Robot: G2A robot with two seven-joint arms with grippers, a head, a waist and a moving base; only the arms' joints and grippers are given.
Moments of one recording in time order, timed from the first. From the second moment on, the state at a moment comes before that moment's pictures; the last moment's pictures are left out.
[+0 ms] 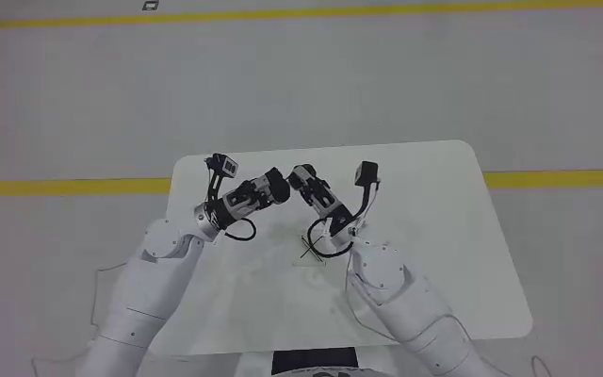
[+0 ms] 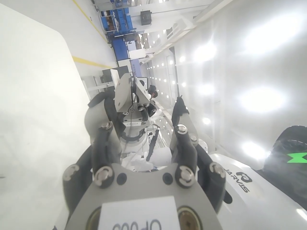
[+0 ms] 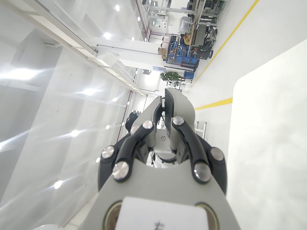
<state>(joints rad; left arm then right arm) 1.35 -1.14 -1.27 -1.54 -0.57 -0.34 -0.88 -1.40 -1.36 0.95 -1.69 0.06 -0.17 0.03</state>
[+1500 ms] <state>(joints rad) 1.35 -1.13 -1.27 -1.54 -0.56 -0.34 -0.86 -1.41 -1.38 0.97 -1.68 -0.11 -0.12 0.04</state>
